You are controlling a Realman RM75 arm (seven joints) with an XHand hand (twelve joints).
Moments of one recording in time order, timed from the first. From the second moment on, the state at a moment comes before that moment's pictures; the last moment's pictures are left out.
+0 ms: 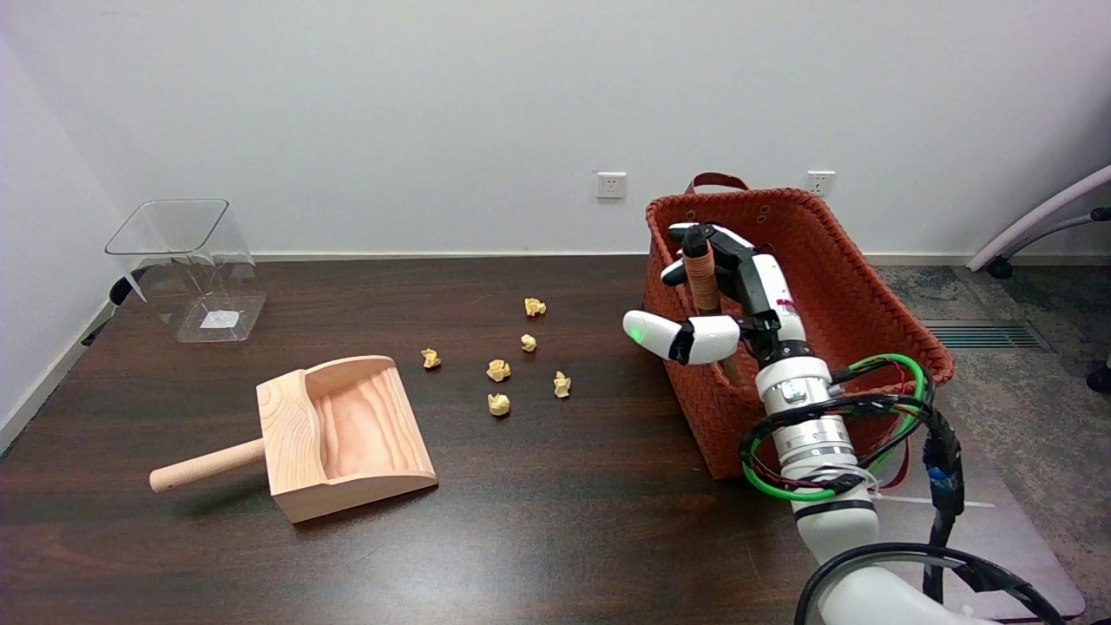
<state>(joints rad) -0.17 -1.06 1.00 -1.73 -1.66 1.02 0.10</state>
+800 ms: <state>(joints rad) -0.16 -1.05 0.98 -1.73 -1.64 1.02 0.18</state>
